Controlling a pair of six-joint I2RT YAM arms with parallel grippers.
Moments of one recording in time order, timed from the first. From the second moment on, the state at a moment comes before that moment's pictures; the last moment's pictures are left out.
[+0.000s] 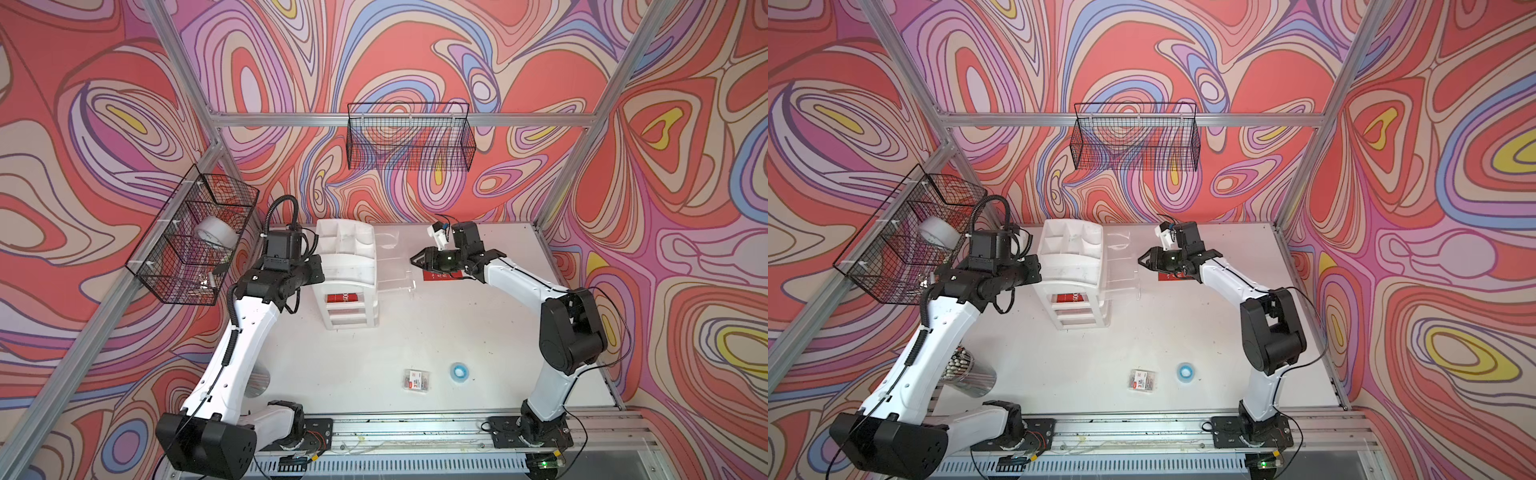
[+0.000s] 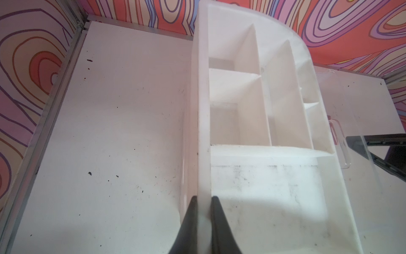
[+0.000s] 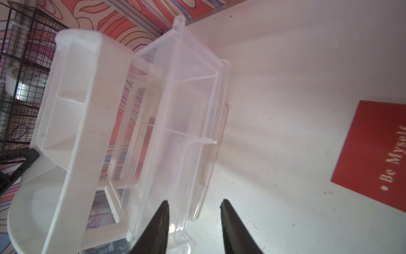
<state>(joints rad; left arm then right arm) -0.15 1.22 1.29 -0.81 0.00 -0.30 0.38 1.82 1.38 -0.22 -0.62 0.48</state>
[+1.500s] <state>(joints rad) -0.14 1.22 1.29 -0.81 0.00 -0.29 0.58 1.95 1.49 -0.17 -0.68 0.54</state>
